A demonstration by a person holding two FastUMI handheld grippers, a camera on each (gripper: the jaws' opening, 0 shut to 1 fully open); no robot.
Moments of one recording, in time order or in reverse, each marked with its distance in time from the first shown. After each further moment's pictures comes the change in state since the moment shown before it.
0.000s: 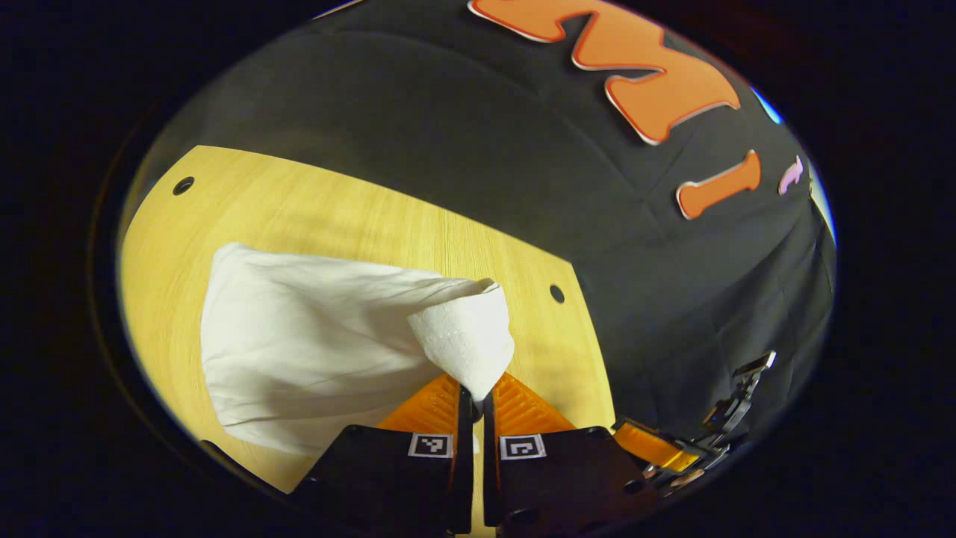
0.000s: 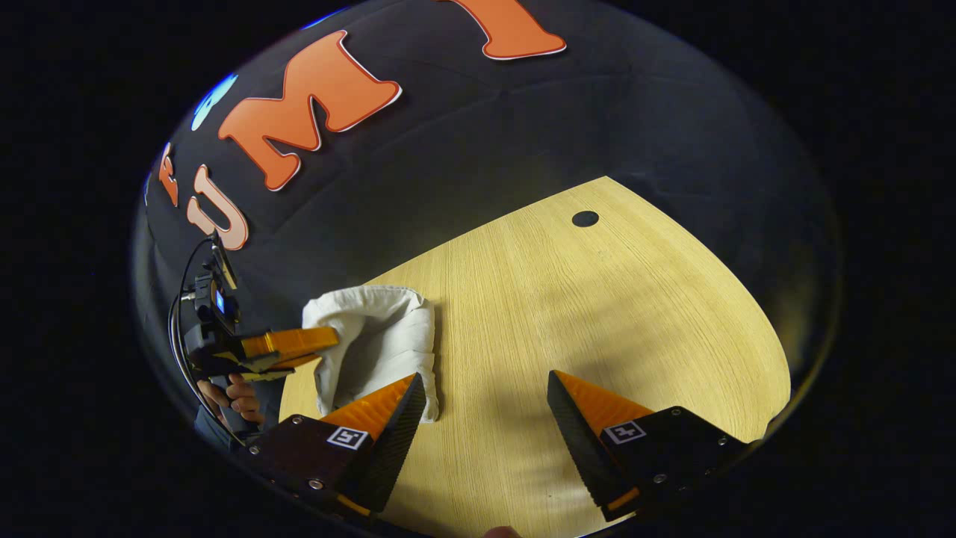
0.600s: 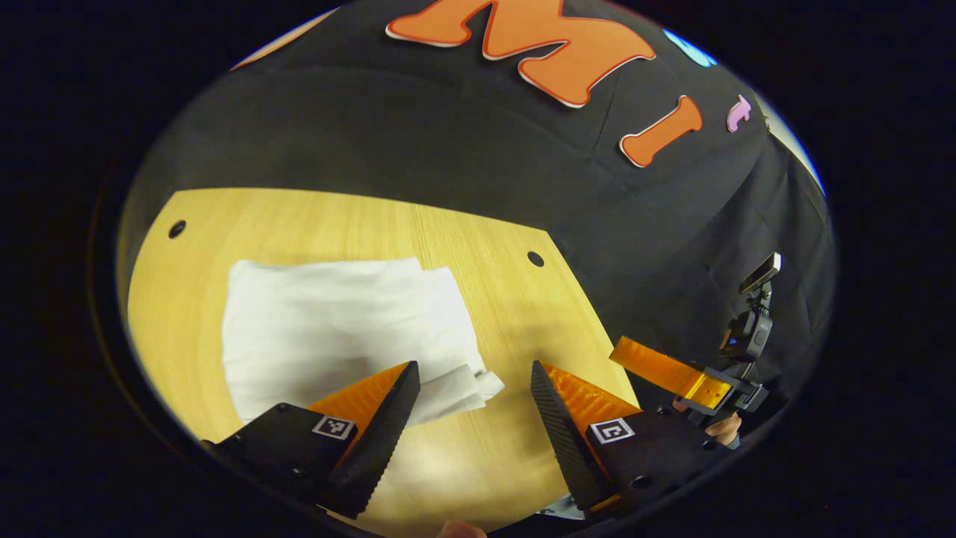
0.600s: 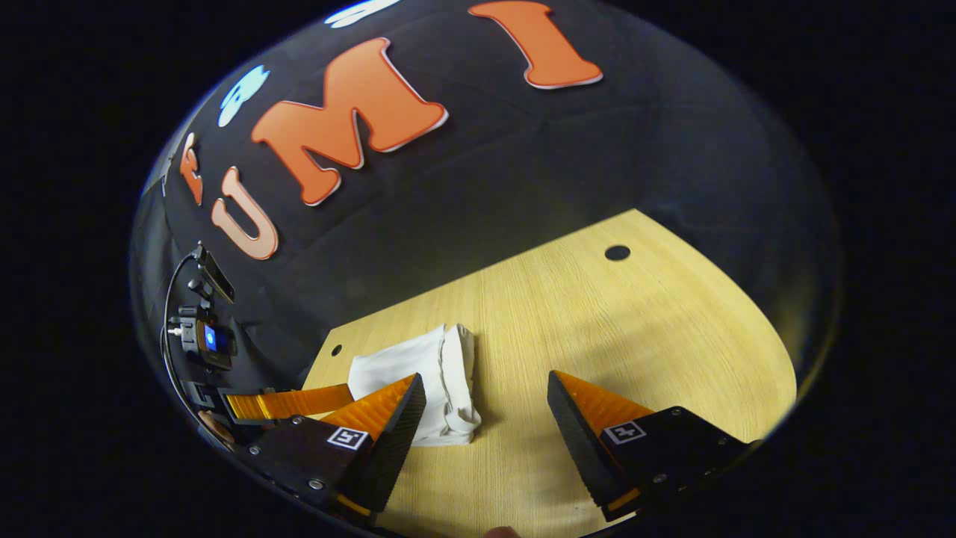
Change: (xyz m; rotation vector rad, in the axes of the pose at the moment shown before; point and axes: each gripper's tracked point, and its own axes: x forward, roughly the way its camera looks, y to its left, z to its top) left arm -0.084 -0.003 -0.013 0.210 -0.090 0.007; right arm -0.019 0.065 0.035 -0.099 -0.188 0.069
